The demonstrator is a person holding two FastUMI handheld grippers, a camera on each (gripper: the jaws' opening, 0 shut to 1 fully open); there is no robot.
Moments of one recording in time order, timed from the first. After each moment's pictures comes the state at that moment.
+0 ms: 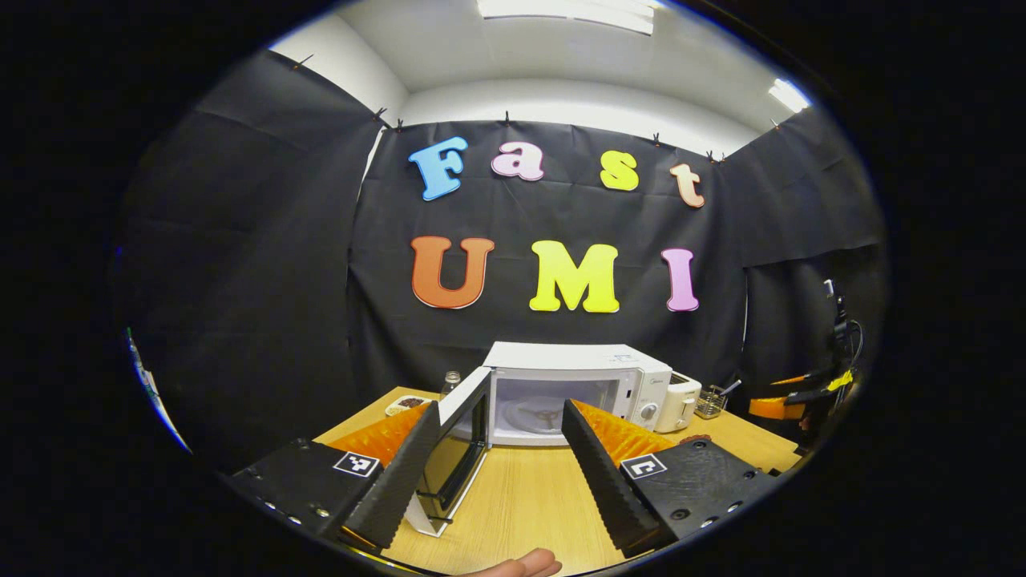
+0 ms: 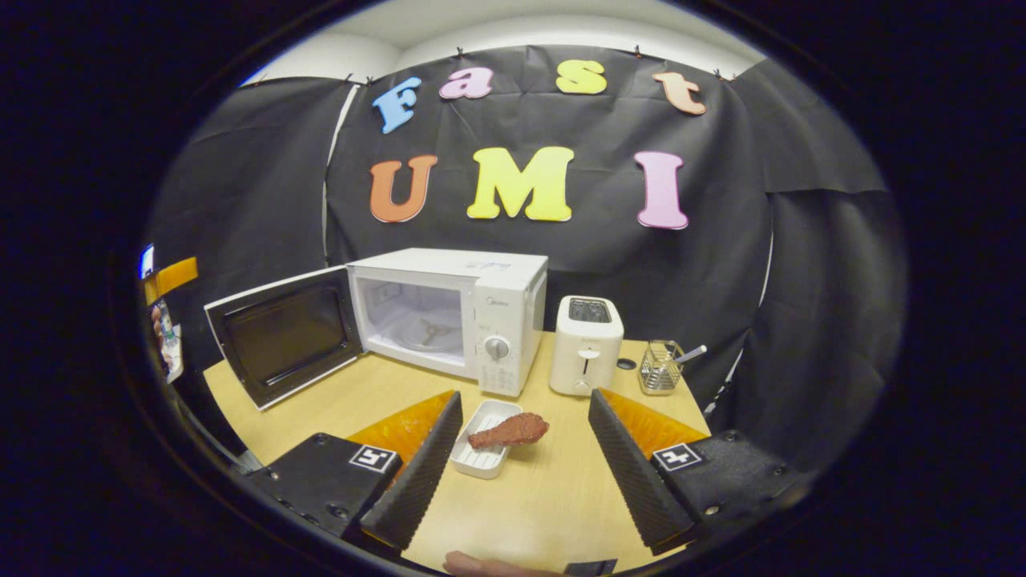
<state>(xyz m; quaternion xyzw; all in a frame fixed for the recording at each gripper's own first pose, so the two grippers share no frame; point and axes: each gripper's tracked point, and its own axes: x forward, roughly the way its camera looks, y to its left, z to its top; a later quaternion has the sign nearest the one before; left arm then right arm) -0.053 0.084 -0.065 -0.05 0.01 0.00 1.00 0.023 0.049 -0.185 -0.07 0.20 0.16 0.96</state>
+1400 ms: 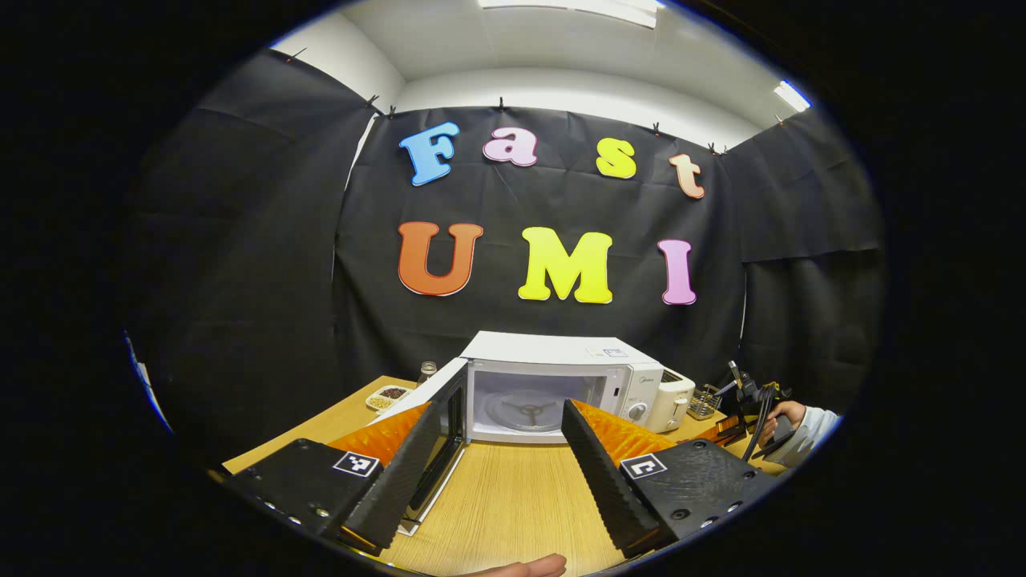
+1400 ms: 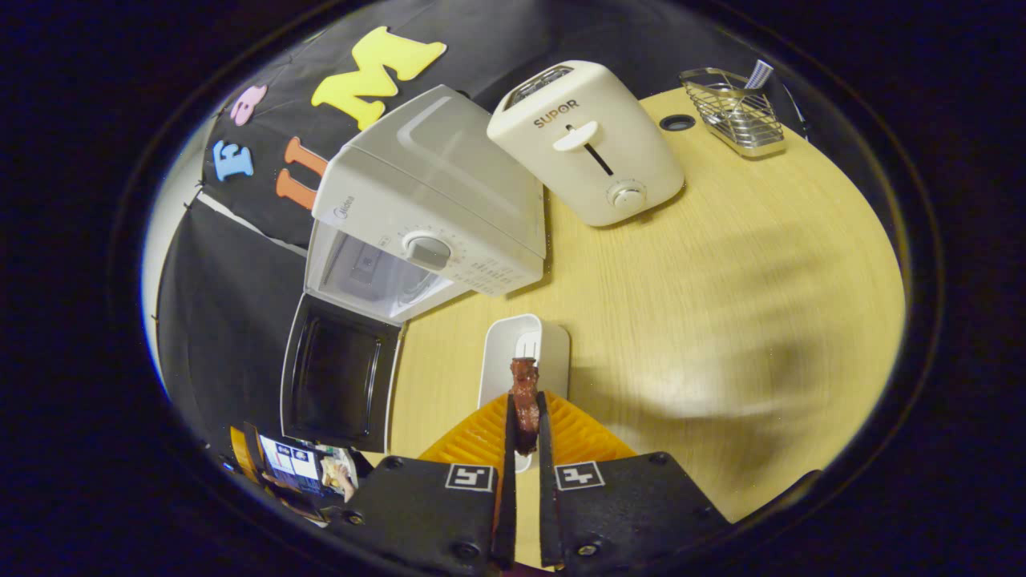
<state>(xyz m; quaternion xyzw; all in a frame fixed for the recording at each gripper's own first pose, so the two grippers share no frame) -0.033 0.062 -0.079 -0.07 0.03 -0.01 1.00 0.106 0.080 -0.332 0.25 0.53 0.23 0.78</state>
